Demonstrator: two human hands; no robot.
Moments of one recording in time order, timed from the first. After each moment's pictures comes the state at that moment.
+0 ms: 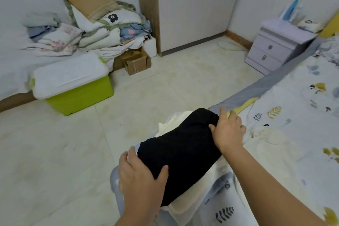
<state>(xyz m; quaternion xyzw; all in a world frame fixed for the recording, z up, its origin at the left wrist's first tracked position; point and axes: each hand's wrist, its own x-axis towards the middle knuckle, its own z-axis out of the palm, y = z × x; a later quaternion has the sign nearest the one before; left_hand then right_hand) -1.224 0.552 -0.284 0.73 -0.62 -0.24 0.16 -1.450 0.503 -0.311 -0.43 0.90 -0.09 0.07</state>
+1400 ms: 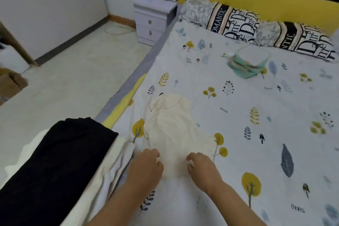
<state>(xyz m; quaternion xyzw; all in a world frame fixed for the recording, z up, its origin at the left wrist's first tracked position) -1.457 0.615 -0.364 0.30 -0.91 -0.27 -0.09 -1.553 0.763 -0.383 -0.26 0.92 -0.11 0.27</state>
